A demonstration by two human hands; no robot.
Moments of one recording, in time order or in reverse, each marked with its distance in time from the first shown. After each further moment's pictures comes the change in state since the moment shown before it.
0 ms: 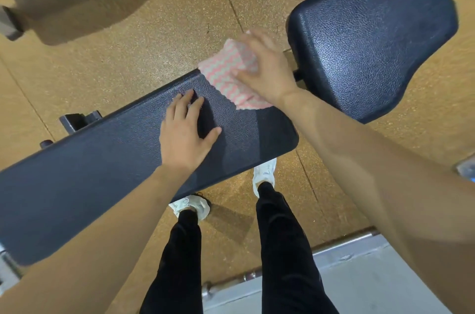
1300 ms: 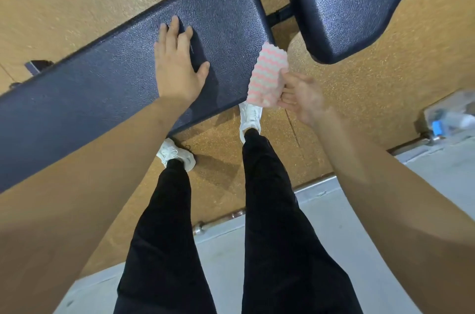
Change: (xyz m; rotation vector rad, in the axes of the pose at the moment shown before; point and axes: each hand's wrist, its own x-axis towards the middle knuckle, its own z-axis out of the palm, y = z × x) left_hand -0.008 0.005 0.012 -0.076 -0.028 0.016; right_hand -0.173 0.062 0.021 0.928 0.084 0.914
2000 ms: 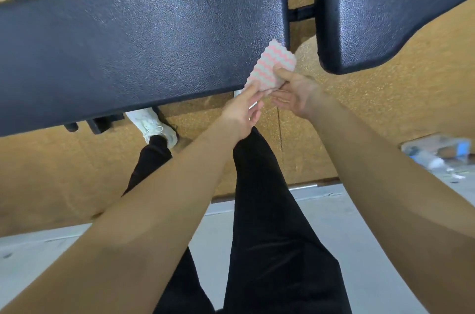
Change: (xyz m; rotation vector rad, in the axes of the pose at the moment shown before) left_hand -0.078 0.121 0.064 -1.709 -0.475 -1.215; right_hand 0.007 -0.023 0.010 -0.240 -0.088 0.230
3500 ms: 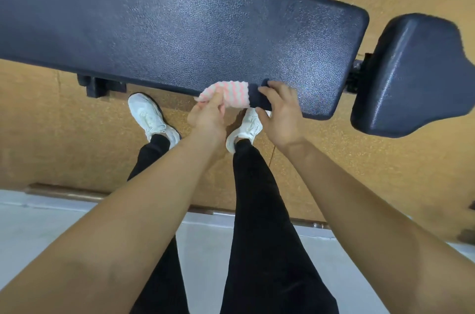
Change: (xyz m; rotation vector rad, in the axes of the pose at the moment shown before) left_hand -0.014 0.030 -0.141 -0.800 0.378 0.252; right_hand -0.032 0.044 0.125 -1.386 0.129 -1.132
